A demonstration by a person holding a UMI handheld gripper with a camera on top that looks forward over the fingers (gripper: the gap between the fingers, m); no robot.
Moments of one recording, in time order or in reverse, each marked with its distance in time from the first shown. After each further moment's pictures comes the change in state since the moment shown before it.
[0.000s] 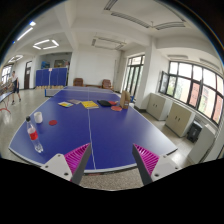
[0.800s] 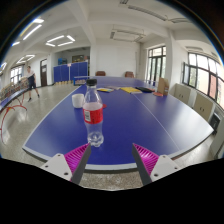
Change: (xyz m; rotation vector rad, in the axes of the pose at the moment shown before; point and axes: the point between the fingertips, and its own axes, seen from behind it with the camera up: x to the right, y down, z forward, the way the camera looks) arm -0.374 0.123 0.043 -0.069 -0.234 0.023
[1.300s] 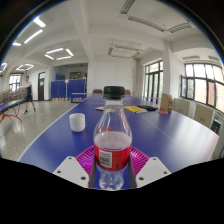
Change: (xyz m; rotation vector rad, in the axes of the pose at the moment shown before) arm -0.058 -0.085 0.145 0.214 0.043 0.007
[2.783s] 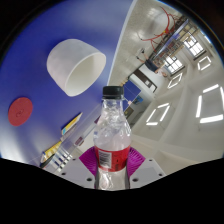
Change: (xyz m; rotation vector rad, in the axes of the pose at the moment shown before) arm -0.136 -0.226 0.314 0.514 0.168 -2.238
